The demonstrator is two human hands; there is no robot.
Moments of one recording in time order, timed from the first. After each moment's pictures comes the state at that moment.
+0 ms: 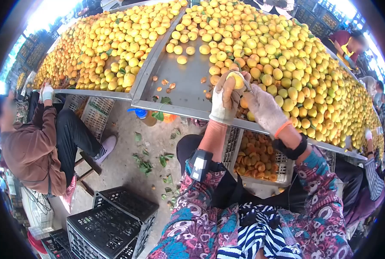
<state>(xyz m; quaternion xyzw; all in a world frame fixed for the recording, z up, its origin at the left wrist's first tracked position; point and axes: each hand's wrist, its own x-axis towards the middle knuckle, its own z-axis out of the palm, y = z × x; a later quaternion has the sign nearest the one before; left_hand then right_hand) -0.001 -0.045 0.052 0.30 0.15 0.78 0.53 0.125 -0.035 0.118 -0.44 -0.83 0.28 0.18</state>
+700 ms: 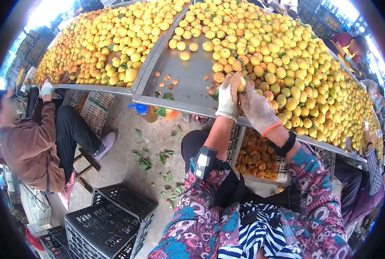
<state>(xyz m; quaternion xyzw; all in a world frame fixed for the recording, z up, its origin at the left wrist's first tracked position) -0.003 -0.031 0.019 0.40 0.38 0.74 0.38 0.113 -0.034 0.079 -0.48 -0.85 0.17 0.16</state>
